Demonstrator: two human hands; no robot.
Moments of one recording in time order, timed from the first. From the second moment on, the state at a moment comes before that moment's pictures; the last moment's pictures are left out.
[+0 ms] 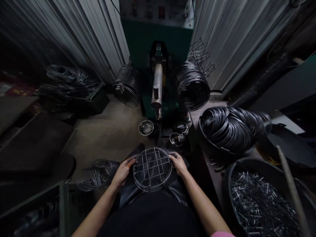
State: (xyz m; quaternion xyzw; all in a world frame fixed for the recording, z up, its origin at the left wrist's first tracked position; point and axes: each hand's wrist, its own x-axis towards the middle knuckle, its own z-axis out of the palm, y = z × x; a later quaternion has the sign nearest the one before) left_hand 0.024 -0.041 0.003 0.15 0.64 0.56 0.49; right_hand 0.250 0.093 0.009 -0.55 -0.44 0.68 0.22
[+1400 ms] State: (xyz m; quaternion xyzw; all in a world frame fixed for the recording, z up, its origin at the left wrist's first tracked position) left_hand 0.013 -0.072 -0.015 0.59 0.73 0.12 0.32; right_hand 0.284 0.086 0.006 -0.38 -0.70 0.60 0.06
